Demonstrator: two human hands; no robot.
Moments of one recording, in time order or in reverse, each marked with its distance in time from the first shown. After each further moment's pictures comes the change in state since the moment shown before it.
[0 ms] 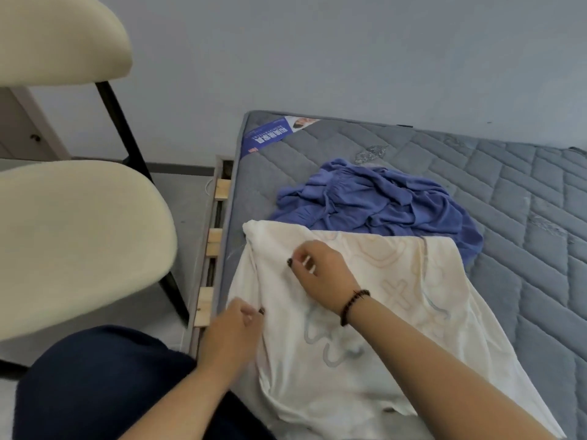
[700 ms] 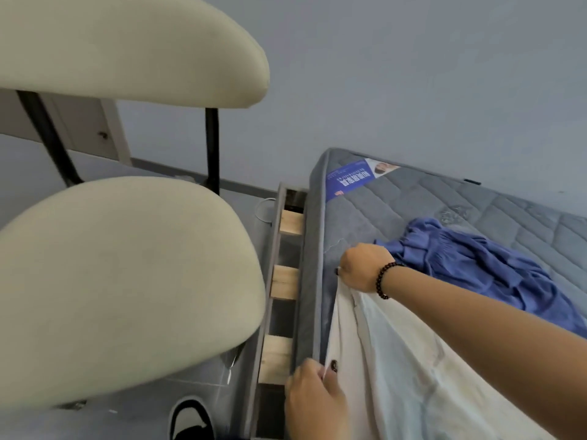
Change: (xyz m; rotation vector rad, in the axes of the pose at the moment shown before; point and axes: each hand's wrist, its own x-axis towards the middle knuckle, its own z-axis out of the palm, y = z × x) left_hand 0.047 -0.019 -0.042 -0.178 0.098 -0.193; right_hand 0.195 -0.083 0.059 -0.954 -0.443 0.040
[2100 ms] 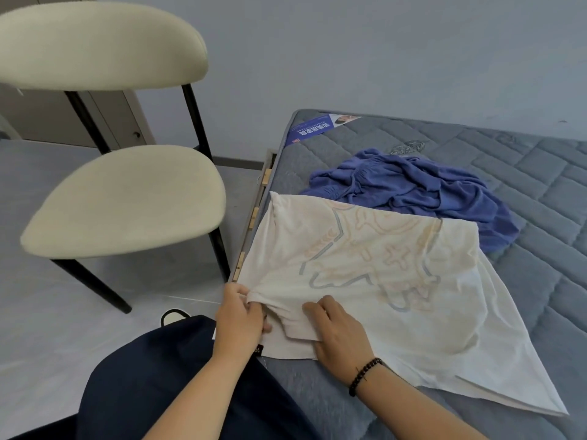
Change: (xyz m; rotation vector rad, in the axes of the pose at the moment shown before) left_hand -0.154 -0.042 0.047 -0.245 0.228 0.134; right_hand -0.305 0.019 0.225 0.522 0.682 -0.357
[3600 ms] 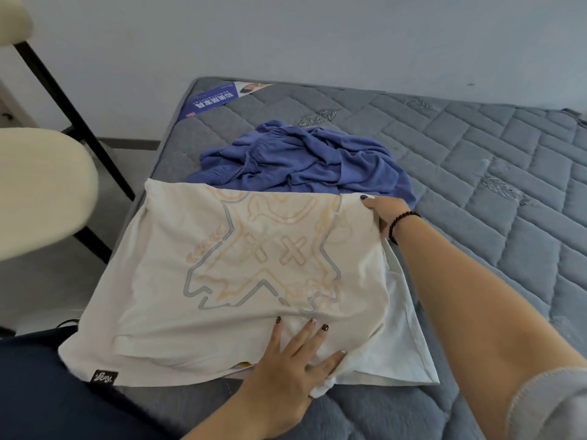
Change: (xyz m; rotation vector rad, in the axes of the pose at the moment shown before) left_hand -0.098 0.016 0.200 1.063 -0.755 1.111; right_hand 0.033 0.341 -0.125 0.959 0.216 1.313
